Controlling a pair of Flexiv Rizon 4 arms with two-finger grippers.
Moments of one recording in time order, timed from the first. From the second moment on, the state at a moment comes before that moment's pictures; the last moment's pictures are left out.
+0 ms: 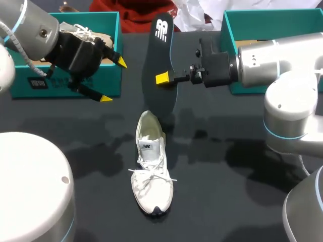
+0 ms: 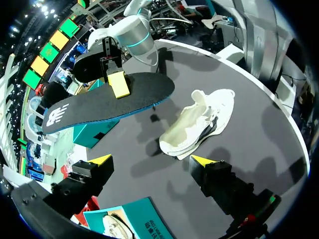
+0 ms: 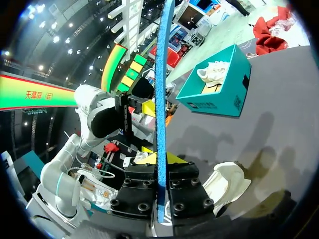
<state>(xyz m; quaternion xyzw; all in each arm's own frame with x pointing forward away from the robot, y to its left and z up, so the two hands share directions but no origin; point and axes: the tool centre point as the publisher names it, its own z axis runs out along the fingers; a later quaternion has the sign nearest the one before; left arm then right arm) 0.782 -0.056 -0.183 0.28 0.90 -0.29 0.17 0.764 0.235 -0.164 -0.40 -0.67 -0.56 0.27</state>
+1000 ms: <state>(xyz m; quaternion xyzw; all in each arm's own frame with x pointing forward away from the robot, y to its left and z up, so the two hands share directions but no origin) 0.765 -0.052 -0.258 0.19 0.94 -0.28 0.05 0.763 0.262 -0.195 -0.36 -0.66 -0.63 0.18</state>
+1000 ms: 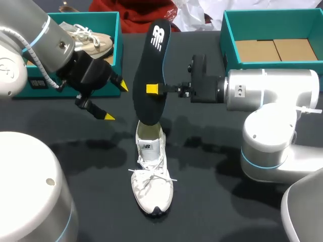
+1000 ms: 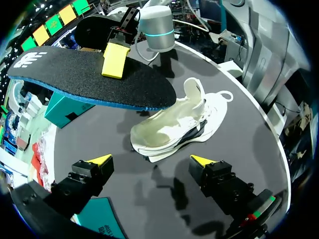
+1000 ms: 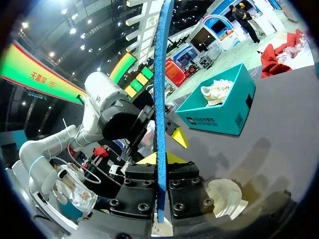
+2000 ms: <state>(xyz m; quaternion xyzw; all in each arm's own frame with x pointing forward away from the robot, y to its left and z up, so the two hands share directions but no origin) 0.752 -0.047 -0.313 0.07 0.96 -0.27 0.01 0.767 0.275 -0.250 -0.31 -0.66 -0.65 0.19</state>
